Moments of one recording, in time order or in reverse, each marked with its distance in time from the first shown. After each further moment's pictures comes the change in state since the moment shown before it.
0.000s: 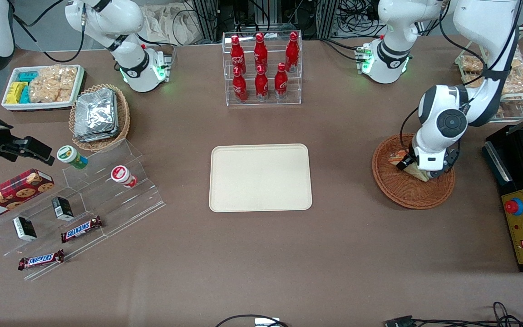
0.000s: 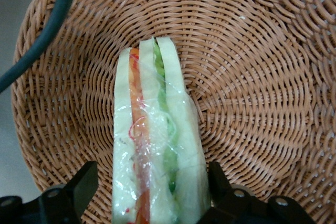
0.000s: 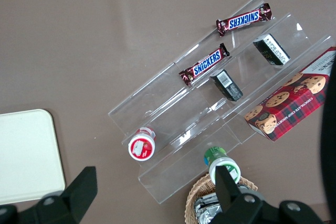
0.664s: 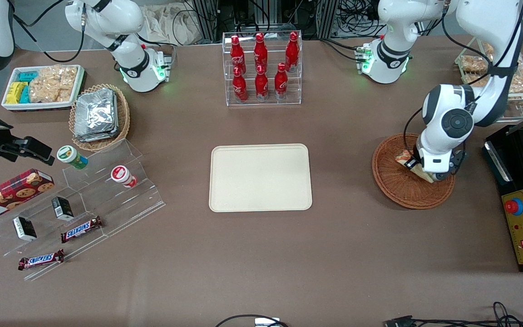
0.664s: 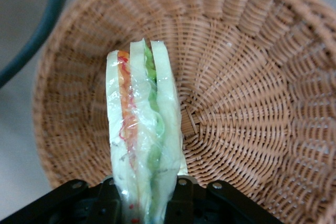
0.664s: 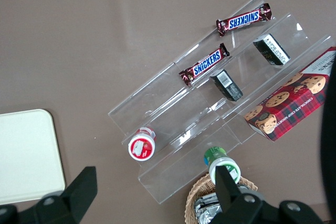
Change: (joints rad) arm 0.000 -0.034 -0.008 0.082 0.010 -0.116 0.011
